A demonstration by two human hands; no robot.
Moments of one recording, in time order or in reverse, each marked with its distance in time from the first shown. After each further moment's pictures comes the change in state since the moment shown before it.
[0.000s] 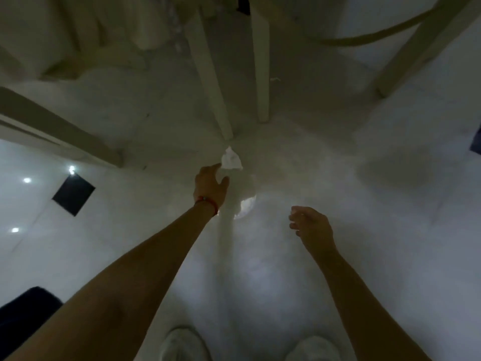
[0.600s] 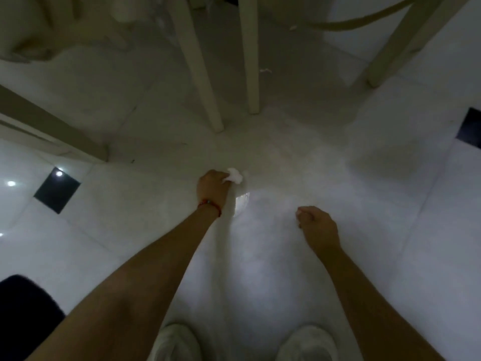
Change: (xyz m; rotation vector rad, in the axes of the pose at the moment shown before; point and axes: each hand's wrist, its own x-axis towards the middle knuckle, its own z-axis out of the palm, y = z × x) left_hand -0.014 0.000 0.030 0.045 0.018 0.101; right_hand -0.003 0.023 -0.019 -0.291 0.089 -0.037
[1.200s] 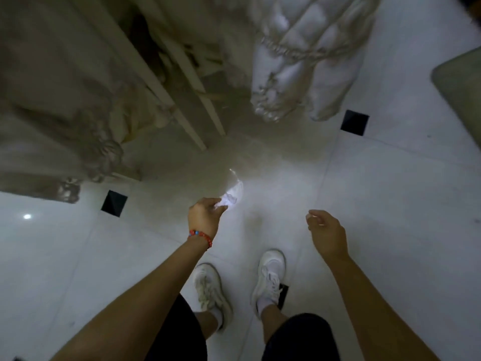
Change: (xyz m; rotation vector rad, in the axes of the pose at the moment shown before) left_hand -0.252 0.186 -0.213 -0.049 -0.080 0.014; right_hand -0.273 -0.066 -0.222 0.260 0.188 0.151
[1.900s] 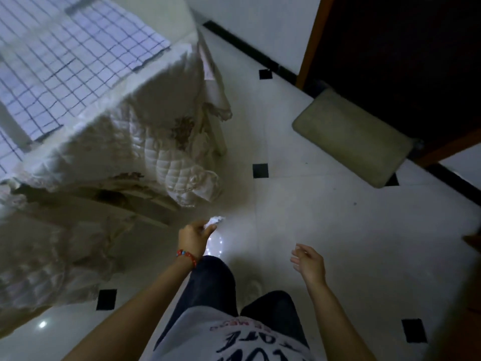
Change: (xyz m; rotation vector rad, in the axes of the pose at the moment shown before) left_hand -0.130 0.302 -0.114 0.137 -0.228 0.296; right_hand -0.152 -0.049 -0.239 0.672 0.223 0.351
